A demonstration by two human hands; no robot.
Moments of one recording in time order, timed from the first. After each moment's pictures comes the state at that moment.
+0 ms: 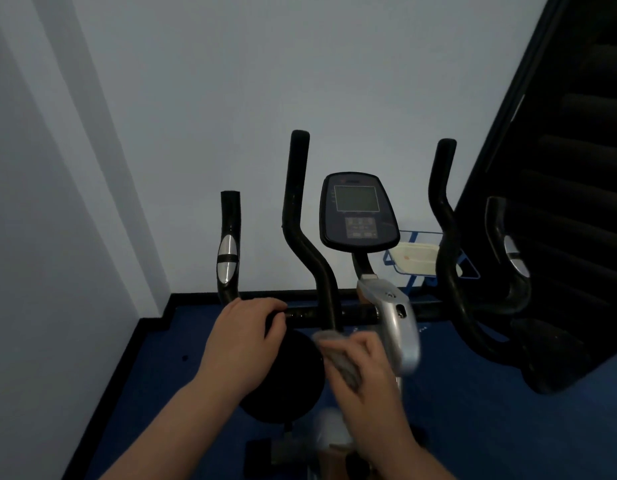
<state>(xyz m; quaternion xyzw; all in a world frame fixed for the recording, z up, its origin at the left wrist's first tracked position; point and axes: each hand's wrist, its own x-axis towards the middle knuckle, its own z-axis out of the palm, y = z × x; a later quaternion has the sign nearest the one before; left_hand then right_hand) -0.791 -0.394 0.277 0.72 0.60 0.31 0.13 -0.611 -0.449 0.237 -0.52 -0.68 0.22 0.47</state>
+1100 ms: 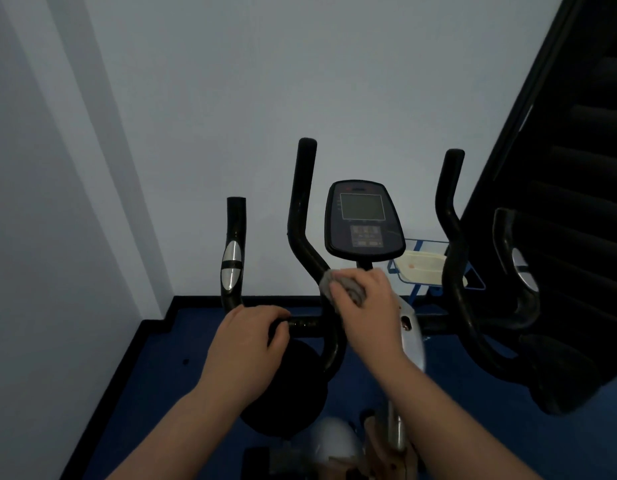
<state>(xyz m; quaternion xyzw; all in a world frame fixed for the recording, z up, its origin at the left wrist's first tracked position) -0.790 -0.395 0.278 0.72 0.60 0.32 0.14 -0.612 -0.365 0.287 -0.56 -0.63 0.17 0.51</state>
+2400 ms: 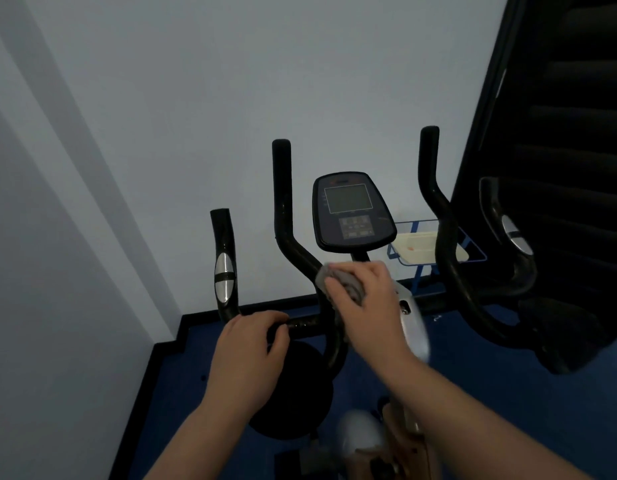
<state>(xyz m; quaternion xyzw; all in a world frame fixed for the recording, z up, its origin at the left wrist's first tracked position) -0.790 -0.394 0.280 0.73 0.57 0.33 0.14 -0.615 -0.380 0.288 -0.54 -0.60 0.20 0.56</state>
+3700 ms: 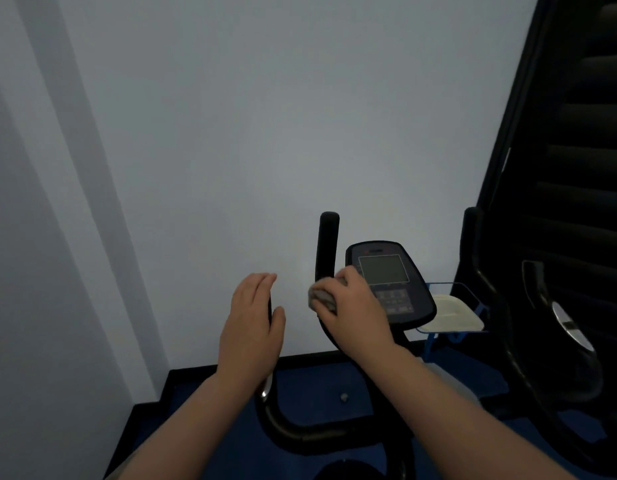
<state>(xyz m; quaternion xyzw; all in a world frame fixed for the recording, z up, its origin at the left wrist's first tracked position) -0.841 -0.245 0.306 0.73 0.53 0.43 0.04 -0.673 -0.255 0.339 -0.56 -0.73 -0.02 0.39</state>
